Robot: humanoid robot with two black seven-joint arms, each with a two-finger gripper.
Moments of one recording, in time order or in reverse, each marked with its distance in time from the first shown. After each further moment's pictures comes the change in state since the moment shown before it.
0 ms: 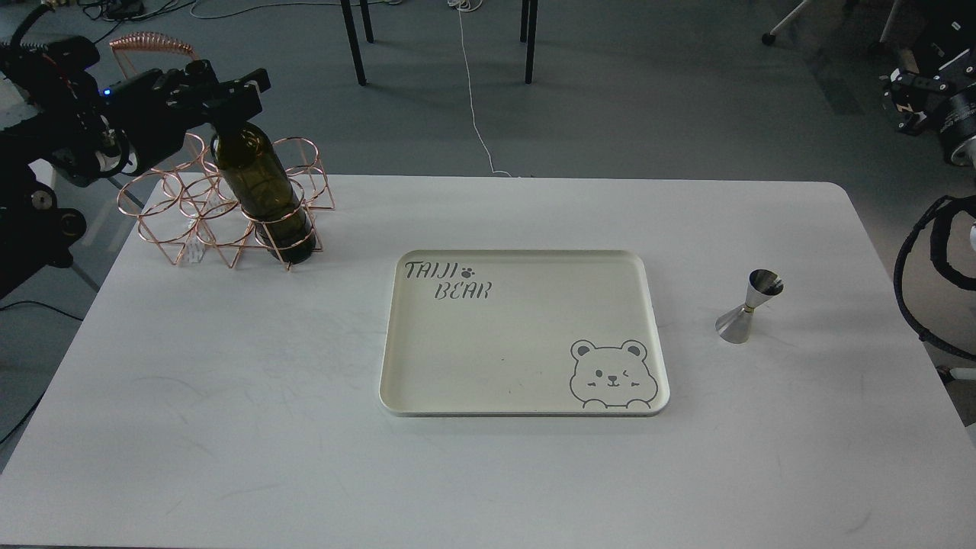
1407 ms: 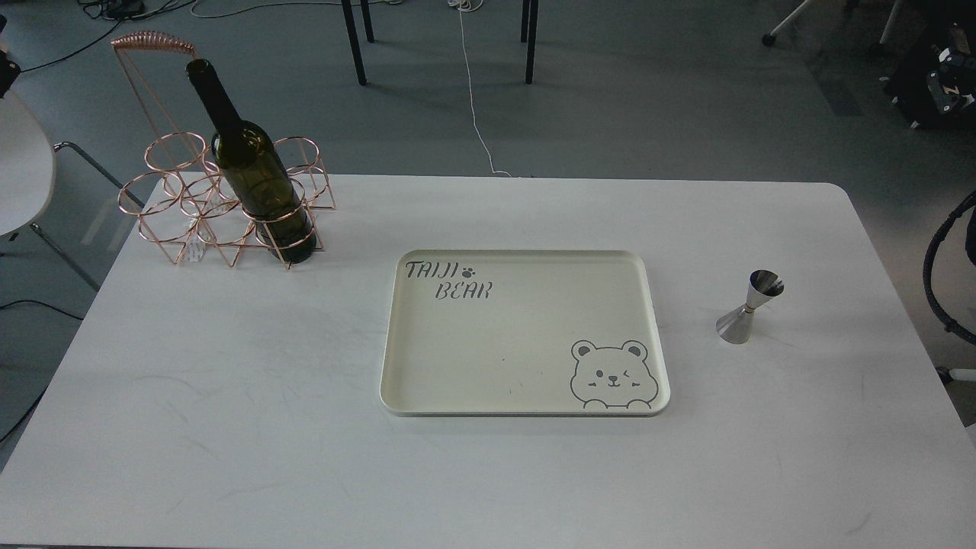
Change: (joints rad) left arm 0.047 0.059 -0.055 0.453 -1.915 -0.426 -0.005; right arm -0.011 -0.055 0.063 0.012 0.028 0.000 0.000
